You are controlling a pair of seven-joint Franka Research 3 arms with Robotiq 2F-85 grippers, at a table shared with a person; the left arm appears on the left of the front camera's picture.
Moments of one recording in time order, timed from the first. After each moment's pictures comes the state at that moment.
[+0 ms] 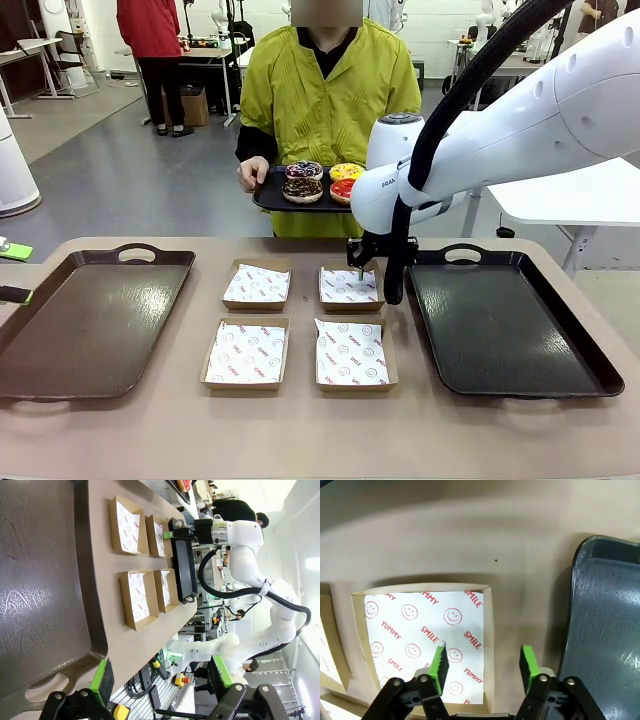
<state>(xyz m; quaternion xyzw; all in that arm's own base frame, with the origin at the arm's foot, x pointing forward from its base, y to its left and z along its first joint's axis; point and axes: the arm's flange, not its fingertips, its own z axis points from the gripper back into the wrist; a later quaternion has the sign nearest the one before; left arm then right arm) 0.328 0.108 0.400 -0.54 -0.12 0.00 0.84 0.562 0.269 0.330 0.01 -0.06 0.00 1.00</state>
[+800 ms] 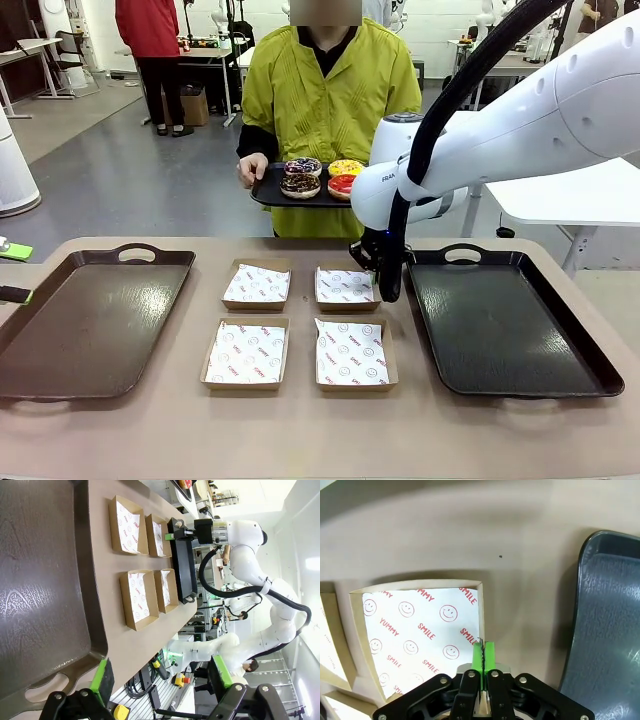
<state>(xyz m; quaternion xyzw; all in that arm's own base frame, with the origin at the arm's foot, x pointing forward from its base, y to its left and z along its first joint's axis) 0.328 0.108 0.400 -0.54 -0.12 0.00 0.84 0.563 0.266 0.329 0.02 -0.05 -0.01 1.00</state>
